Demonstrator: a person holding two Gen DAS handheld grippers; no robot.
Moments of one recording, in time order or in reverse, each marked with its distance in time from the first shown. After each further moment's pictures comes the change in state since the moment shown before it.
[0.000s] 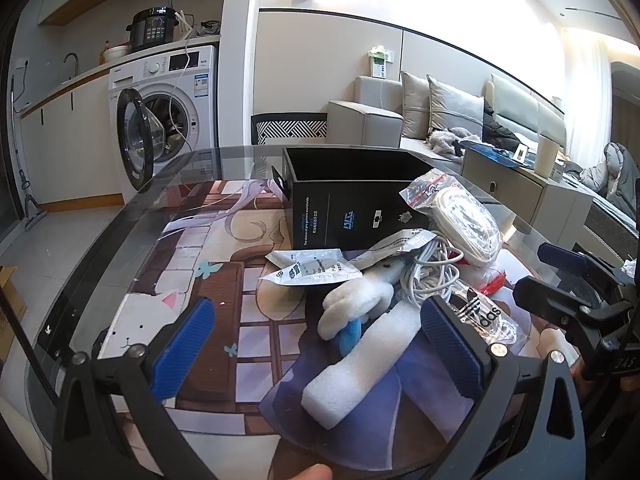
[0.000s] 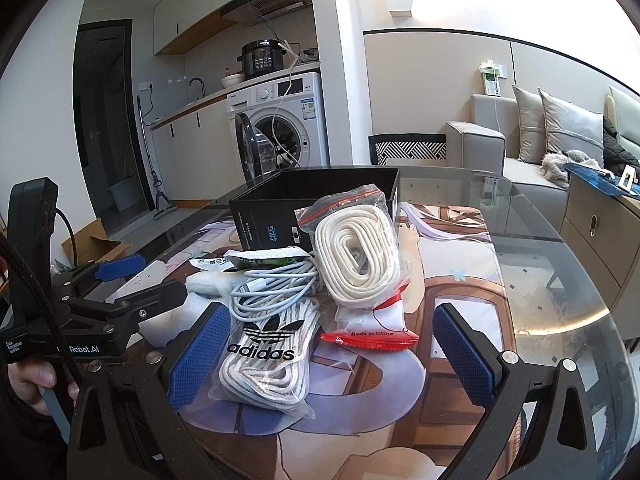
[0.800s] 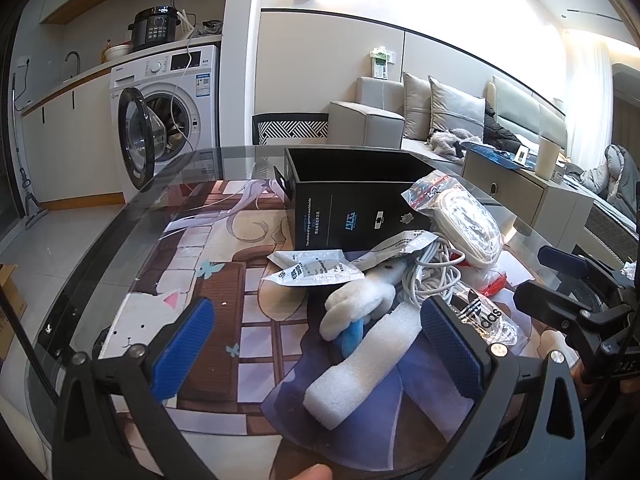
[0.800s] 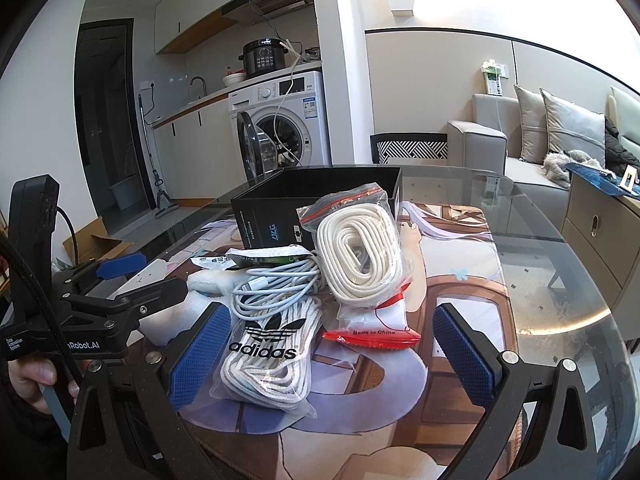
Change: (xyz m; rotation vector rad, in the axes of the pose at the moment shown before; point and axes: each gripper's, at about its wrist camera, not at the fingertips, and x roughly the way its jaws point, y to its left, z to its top) left arm -0.001 0.001 0.000 -0.004 -0.001 0.006; right arm 0.001 0.001 0.000 -0.001 0.003 0.002
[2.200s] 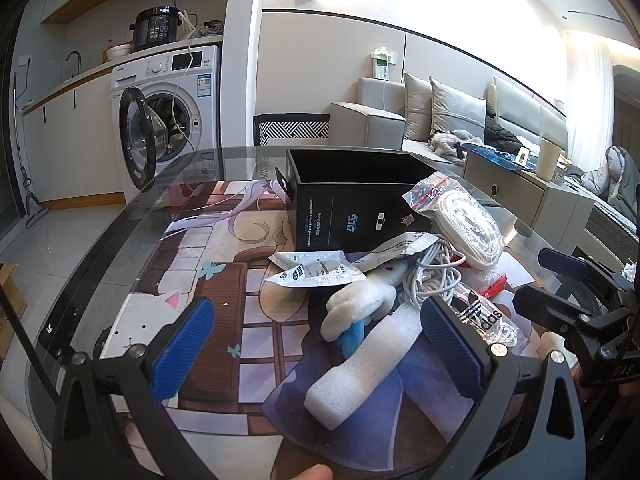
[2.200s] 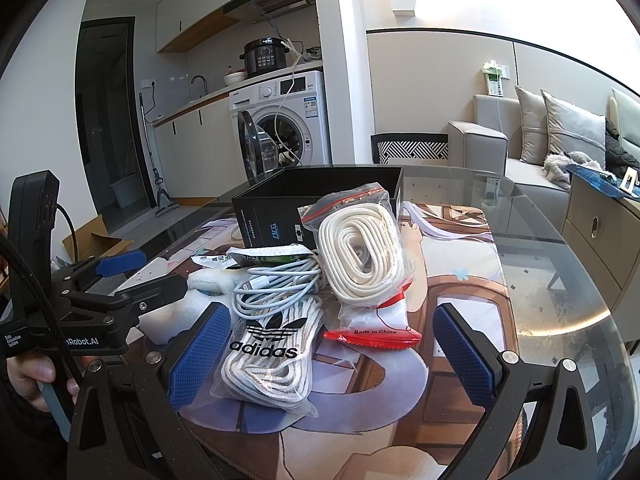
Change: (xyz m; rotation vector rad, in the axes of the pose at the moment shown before) left arm -0.001 0.000 0.000 -0.001 0.002 -0.001; right arm -0.001 0.001 0.000 -0.003 0.001 -0.001
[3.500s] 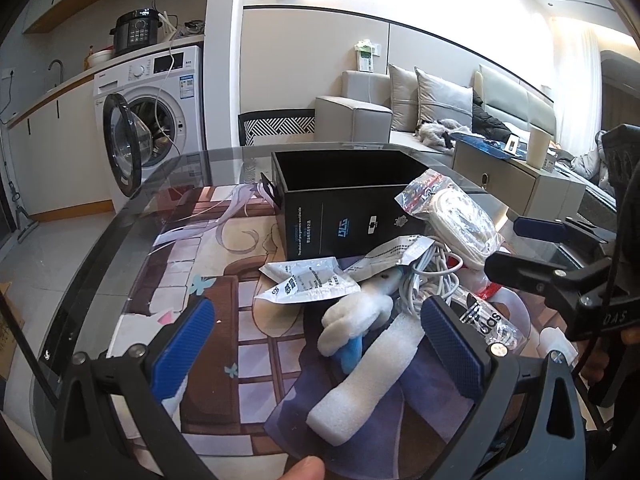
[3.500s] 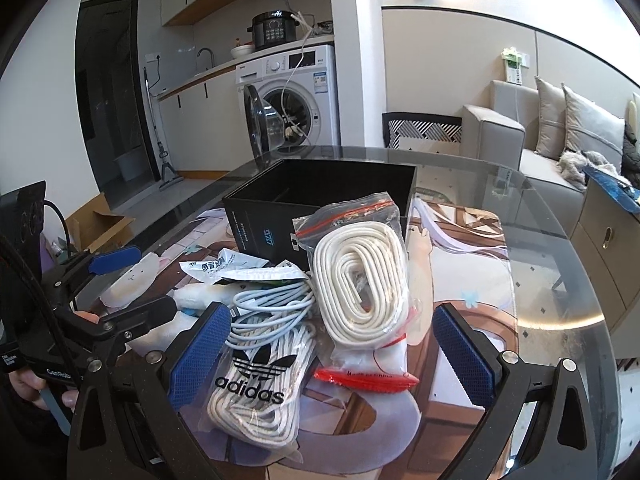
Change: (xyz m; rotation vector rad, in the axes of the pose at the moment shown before) left arm 0.010 -0.001 0.014 0.046 0.025 -0.039; right arm 0.035 -0.003 0.037 -0.051 0.120 0.034
